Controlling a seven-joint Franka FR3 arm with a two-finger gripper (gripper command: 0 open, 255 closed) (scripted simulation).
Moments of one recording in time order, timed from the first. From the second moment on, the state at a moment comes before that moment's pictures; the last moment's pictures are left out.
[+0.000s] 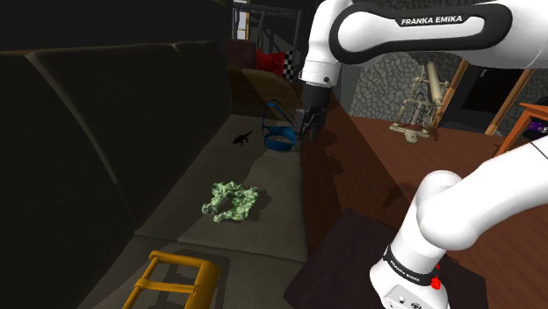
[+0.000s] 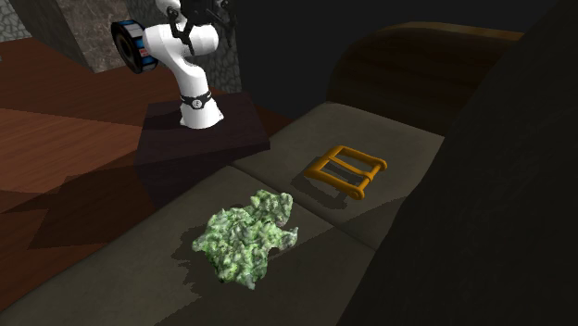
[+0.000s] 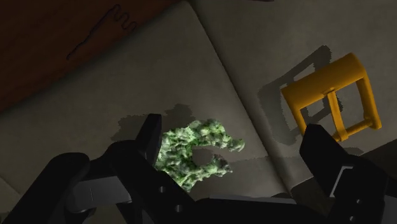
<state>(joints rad) 0.07 -0.59 0.08 -2.34 0.16 1.72 0.09</state>
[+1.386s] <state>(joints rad) 0.21 0.08 0.33 -2.12 0.03 2.14 0.21</state>
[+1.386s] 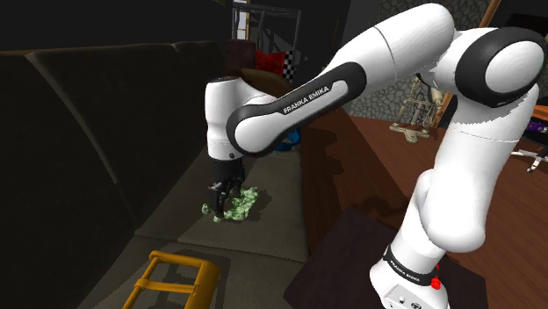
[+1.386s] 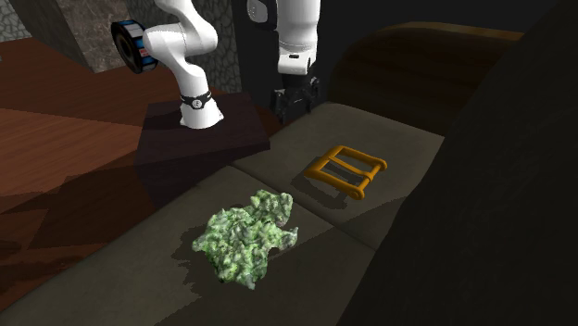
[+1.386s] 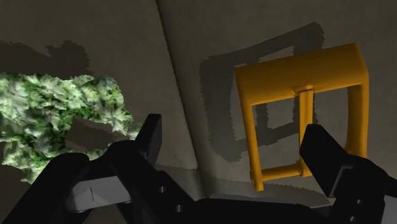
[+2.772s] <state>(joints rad) 0.50 0.78 0.32 -1.55 -0.27 2.17 0.32</state>
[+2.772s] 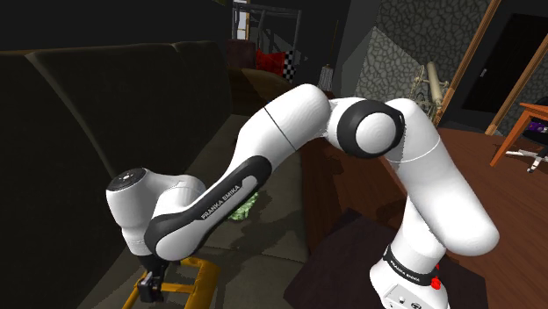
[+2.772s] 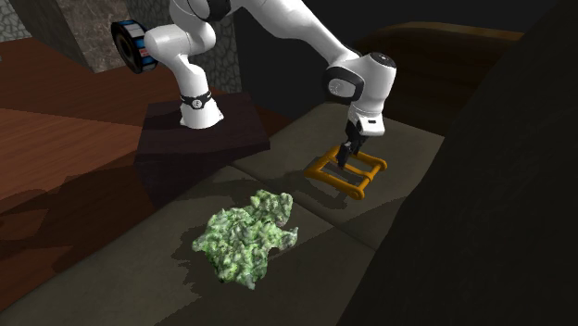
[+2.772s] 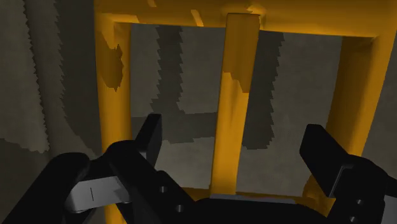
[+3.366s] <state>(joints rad) 0.51 0.84 0.30 -1.53 -0.29 2.21 0.33</state>
